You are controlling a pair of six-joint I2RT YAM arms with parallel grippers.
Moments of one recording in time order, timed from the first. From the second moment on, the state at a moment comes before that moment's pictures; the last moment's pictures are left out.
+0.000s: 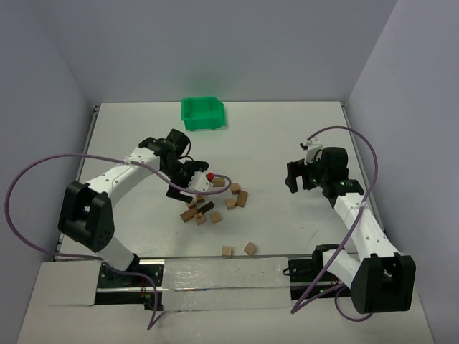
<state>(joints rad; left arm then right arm) -0.52 1.59 1.23 -0.99 0.46 1.50 0.01 1.01 0.68 -0.39 -0.34 -0.19</state>
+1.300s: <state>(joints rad) -0.58 1.69 1.09 -0.88 0.43 1.98 0.01 1.11 0.68 -0.39 -0.32 -0.20</state>
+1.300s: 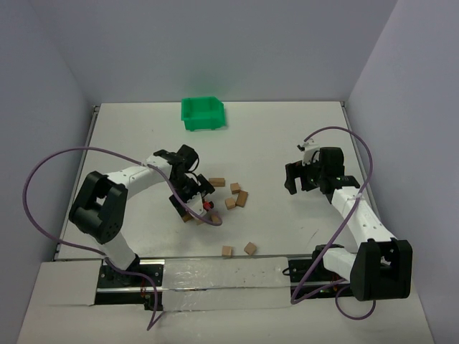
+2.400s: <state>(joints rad) -0.59 1.74 1.09 -0.86 0.37 1.98 0.01 1.12 0.68 -0.39 -0.32 -0.21</state>
